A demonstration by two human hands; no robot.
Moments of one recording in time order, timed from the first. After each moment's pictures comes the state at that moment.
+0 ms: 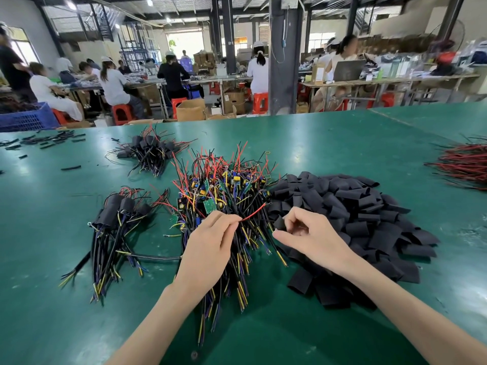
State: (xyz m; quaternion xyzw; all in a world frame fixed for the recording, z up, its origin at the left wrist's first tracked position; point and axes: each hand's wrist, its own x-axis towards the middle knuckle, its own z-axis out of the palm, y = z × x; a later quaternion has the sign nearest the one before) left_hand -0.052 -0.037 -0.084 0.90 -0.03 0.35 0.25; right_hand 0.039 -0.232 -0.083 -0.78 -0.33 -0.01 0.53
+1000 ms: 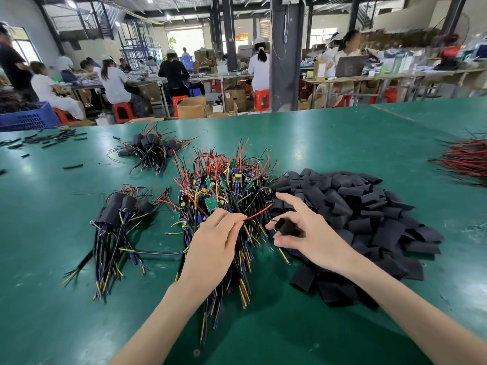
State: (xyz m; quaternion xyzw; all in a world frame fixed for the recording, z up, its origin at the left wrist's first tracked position) left_hand -0.052 -0.040 -0.087 0.90 -0.05 0.37 0.23; right_hand 0.034 -0.227 -0.077 -0.76 -0.36 0.07 0.54
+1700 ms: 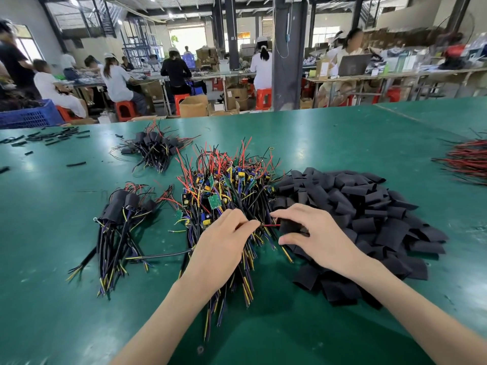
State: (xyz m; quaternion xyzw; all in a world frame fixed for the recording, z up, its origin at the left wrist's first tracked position) left_hand -0.056 -0.041 -0.081 0.93 -0.13 0.34 0.07; right_hand 0.029 -0.228 -0.069 -0.82 -0.41 -0.06 0.39
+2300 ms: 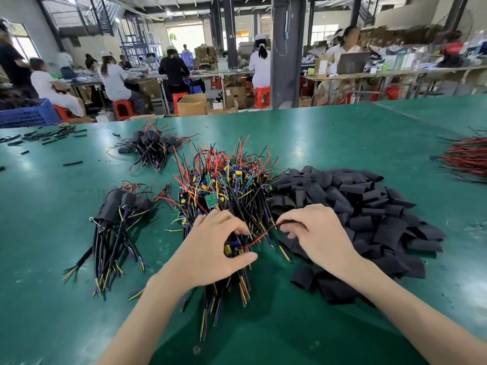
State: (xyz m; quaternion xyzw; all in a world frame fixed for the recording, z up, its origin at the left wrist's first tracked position) left_hand -0.063 -0.024 -0.068 0.97 -0.10 0.16 0.16; right_hand 0.024 -0.228 -0.066 -0.86 -0.35 -0.13 0.34
